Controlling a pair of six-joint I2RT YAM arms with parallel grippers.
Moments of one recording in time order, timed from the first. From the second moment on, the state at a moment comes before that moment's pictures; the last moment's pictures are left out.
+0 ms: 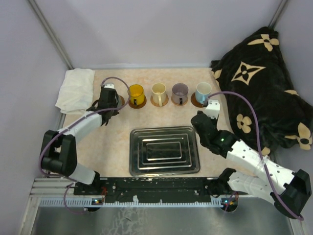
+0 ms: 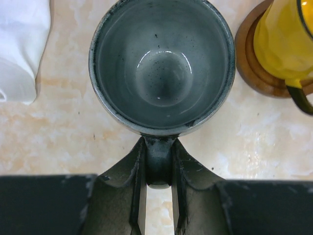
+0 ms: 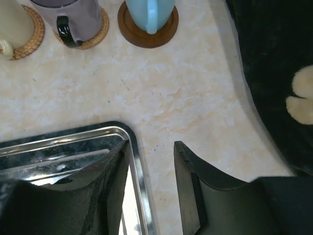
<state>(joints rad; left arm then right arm) -0.31 1.47 0.89 -0.16 -0.39 -0.23 0.78 0.92 0.73 -0.52 0.81 0.54</state>
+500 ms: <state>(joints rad) -0.23 1.64 1.06 -0.11 -0.28 -0.18 0.78 0.92 0.76 -0.51 0.81 0.52</state>
